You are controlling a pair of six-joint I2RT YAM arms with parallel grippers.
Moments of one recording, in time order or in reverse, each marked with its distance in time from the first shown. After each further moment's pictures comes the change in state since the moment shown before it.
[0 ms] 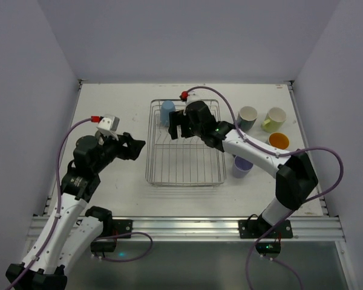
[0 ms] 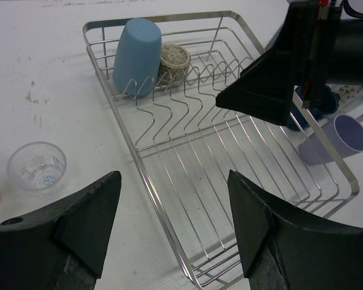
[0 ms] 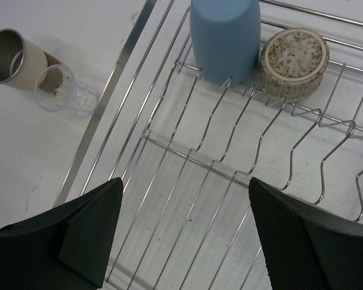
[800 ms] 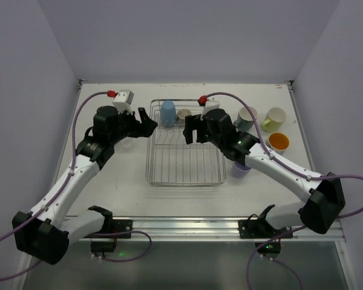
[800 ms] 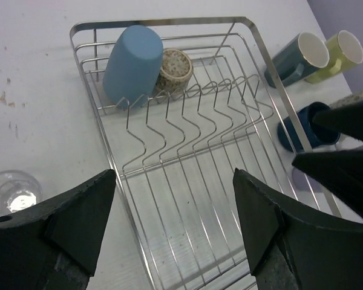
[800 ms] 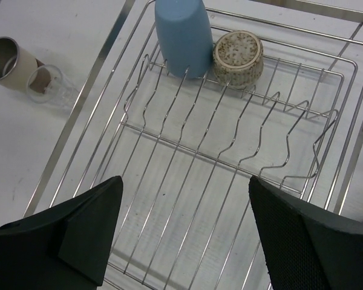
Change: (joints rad) left arm -0.054 0.377 0.222 0.031 -0.063 -0.094; right arm 0.000 -0.229 -0.123 -0.047 0.110 -0.044
